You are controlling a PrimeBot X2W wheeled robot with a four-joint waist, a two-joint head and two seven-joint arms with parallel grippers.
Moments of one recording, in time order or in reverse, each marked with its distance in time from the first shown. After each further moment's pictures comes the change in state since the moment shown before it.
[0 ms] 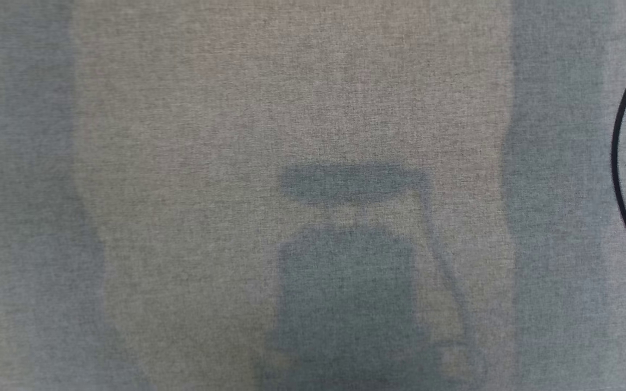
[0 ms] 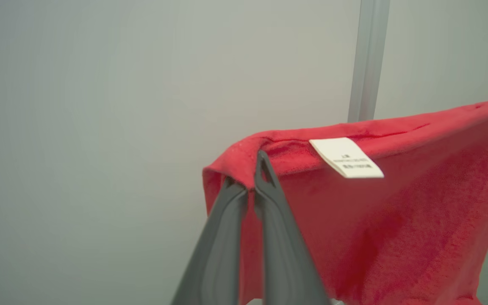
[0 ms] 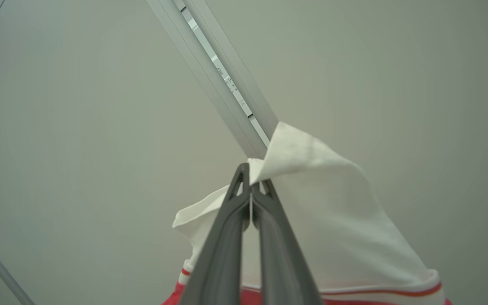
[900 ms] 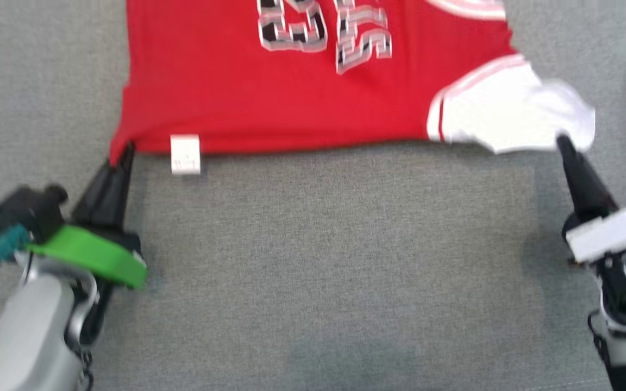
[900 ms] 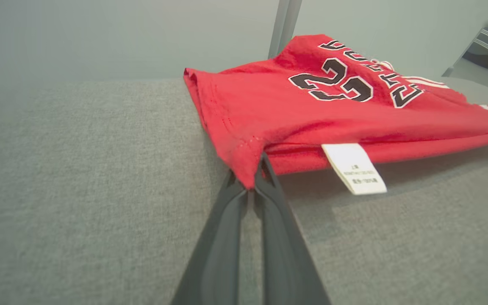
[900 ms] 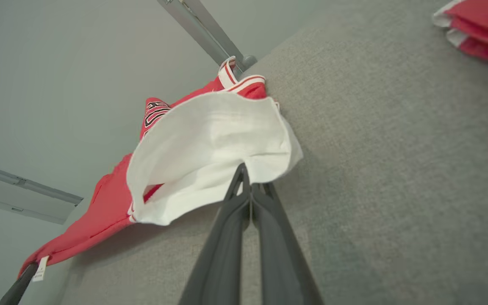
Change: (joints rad) left arm 1.063 0.148 -0.163 -0.340 -0.179 0.053 -0.149; right arm 1.548 -0.153 0.089 -0.723 0.355 0.001 0.196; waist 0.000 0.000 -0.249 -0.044
